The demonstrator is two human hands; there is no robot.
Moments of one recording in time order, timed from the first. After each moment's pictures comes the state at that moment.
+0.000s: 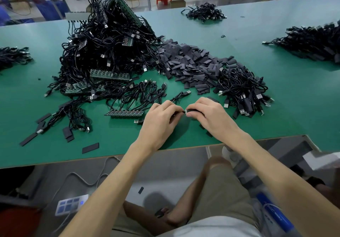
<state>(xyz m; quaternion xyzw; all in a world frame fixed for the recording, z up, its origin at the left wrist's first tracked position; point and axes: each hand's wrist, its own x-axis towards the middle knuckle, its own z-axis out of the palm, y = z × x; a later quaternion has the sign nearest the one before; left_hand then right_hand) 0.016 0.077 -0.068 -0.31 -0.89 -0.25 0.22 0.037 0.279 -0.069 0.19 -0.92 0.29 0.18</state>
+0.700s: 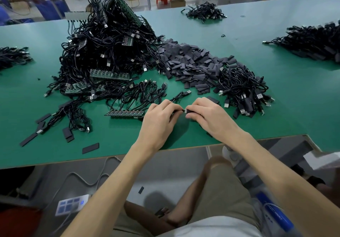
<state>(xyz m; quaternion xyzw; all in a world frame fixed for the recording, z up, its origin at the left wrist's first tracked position) 0.017 0.077 -0.069 -0.29 -0.89 -0.26 0.25 0.038 0.277 -0.068 0.22 -0.92 0.26 0.17</state>
